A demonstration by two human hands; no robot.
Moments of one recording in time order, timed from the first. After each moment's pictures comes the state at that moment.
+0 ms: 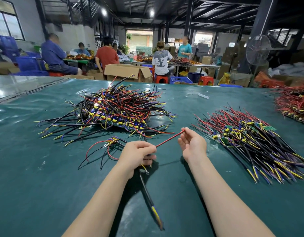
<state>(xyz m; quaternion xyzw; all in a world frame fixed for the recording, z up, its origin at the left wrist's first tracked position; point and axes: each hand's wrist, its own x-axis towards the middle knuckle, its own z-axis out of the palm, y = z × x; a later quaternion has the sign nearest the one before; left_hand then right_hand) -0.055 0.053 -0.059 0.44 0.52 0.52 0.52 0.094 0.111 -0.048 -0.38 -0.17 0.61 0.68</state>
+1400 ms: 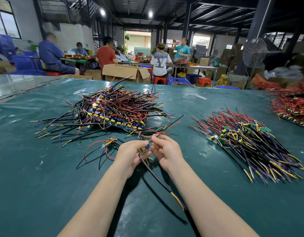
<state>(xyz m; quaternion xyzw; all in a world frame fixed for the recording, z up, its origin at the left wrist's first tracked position) -0.053 0.055 -0.054 0.29 0.45 0.63 0.57 0.043 0.086 -0.057 -0.38 -0.30 0.67 0.56</state>
